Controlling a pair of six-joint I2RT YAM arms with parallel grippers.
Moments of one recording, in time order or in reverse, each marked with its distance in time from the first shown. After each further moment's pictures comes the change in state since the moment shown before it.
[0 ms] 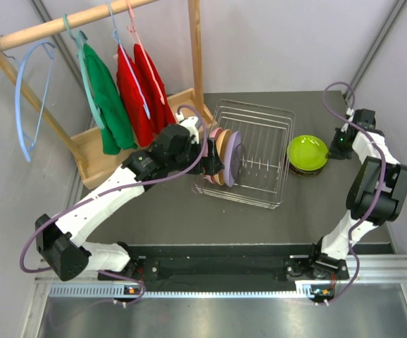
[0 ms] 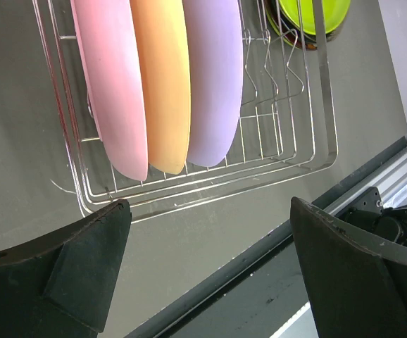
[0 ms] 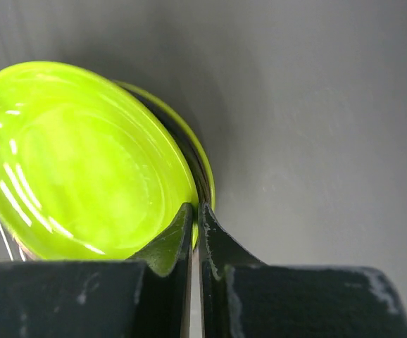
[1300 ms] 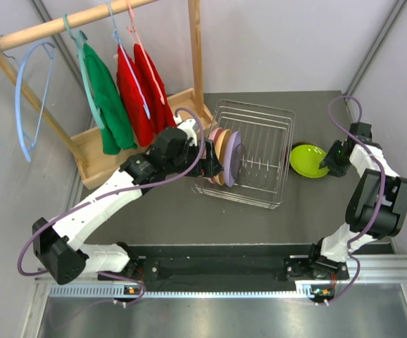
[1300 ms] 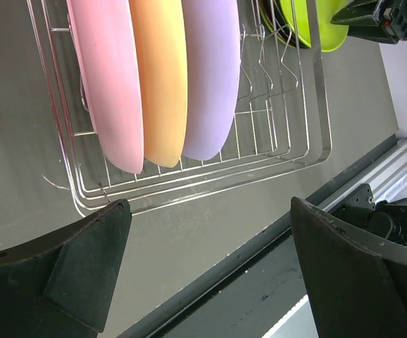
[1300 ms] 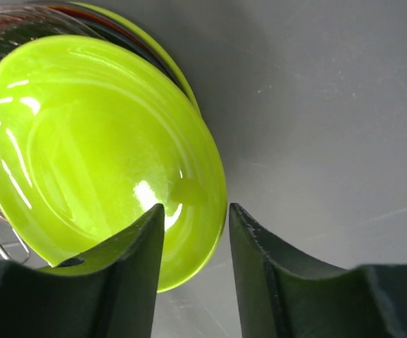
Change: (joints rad) left arm 0.001 -0.035 -0.047 0.024 0.018 -0.019; right arm 0.001 -0.166 -0.202 -0.036 0.069 0.238
